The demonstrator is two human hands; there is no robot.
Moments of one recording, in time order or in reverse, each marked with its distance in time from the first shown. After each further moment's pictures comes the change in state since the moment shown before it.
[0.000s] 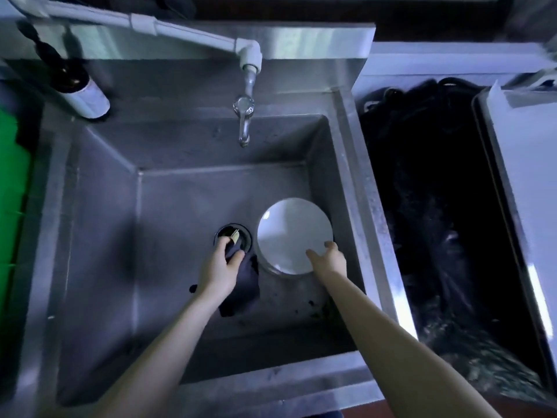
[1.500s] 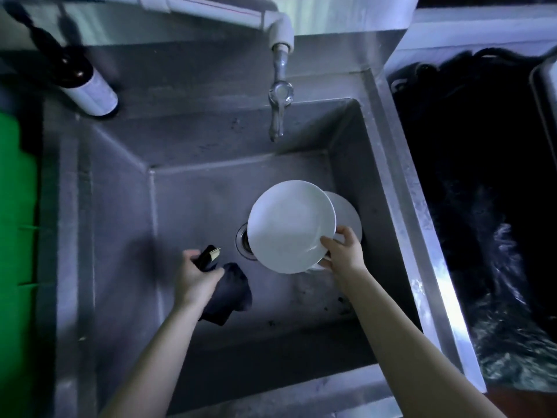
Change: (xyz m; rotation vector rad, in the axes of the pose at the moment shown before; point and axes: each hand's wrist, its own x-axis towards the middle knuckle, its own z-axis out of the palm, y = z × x) left_hand 0.035 -0.058 -0.074 -0.075 0.140 -0.307; right_hand 0.002 -0.032 0.050 0.716 -0.016 0.030
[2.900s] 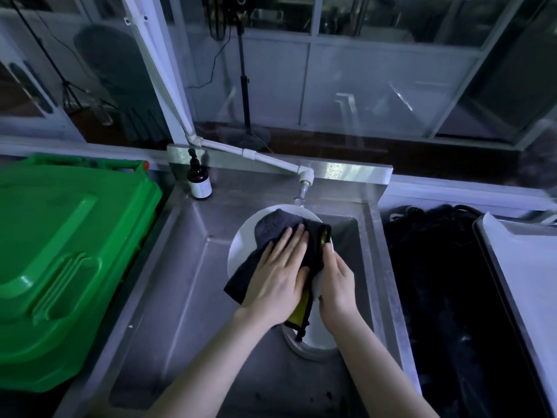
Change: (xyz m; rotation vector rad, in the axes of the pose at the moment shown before) left_hand -0.175 0.169 -0.006 0.564 0.214 1.099; right_hand -0.162 -0.125 -0.007 0.169 -0.370 -0.532
